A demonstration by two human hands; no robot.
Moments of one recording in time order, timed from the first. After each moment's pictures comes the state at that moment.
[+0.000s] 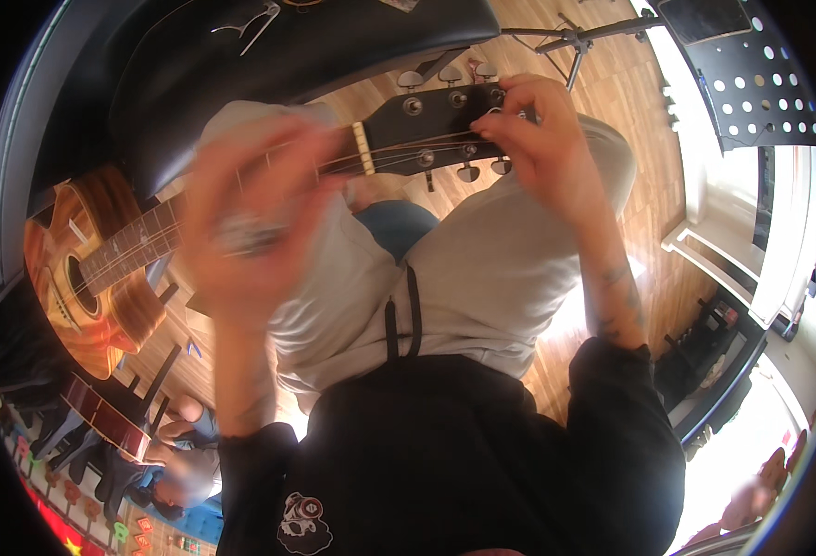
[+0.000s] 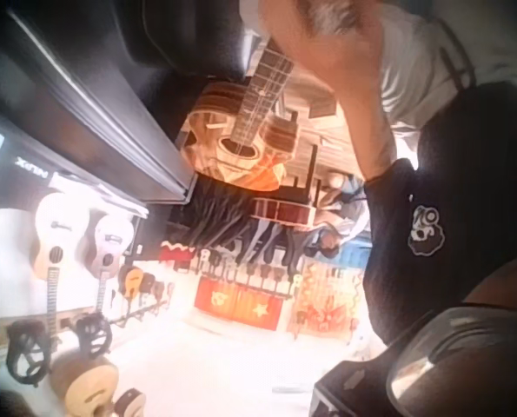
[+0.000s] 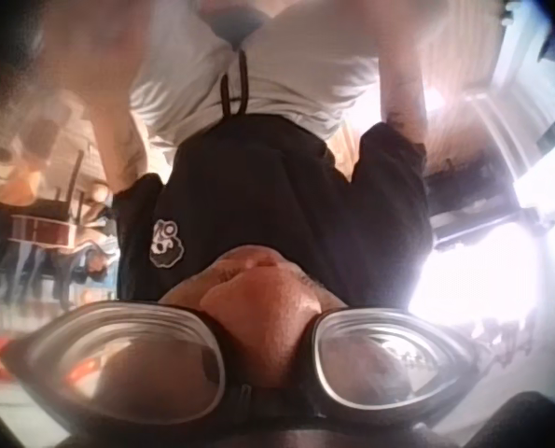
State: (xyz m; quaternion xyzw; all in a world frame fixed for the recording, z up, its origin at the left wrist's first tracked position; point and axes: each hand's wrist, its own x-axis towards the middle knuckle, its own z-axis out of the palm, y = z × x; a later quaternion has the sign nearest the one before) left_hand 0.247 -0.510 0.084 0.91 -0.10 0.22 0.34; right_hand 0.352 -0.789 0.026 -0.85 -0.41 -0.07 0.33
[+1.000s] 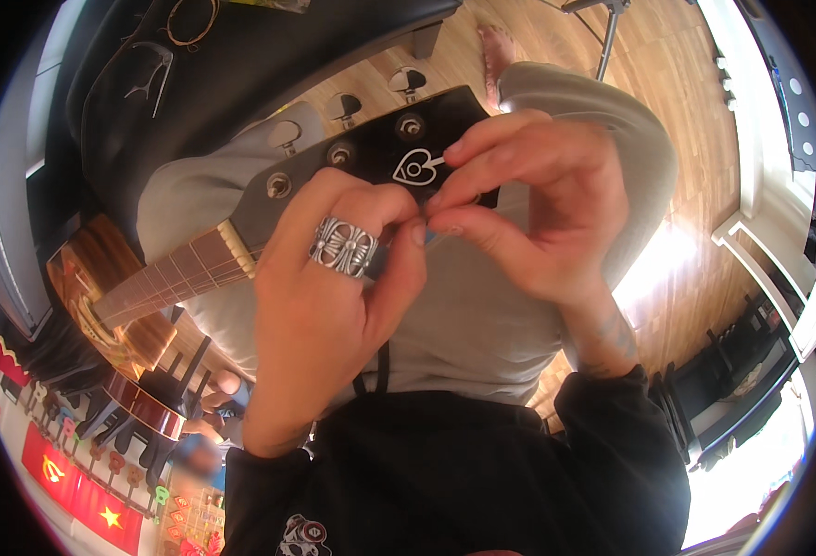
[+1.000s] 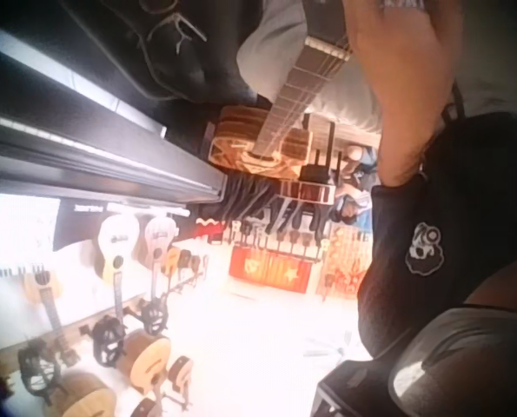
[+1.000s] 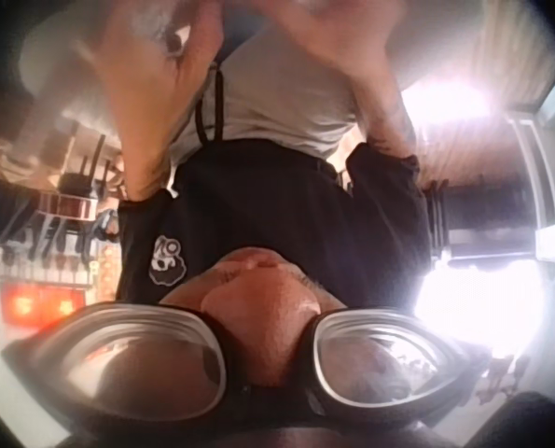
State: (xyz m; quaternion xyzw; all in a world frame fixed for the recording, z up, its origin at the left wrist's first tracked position) left_hand 0.309 -0.646 0.048 0.91 -0.01 -0.02 0.42; right_hand 0.354 -0.817 -0.020 -0.66 -0.20 0.02 0.72
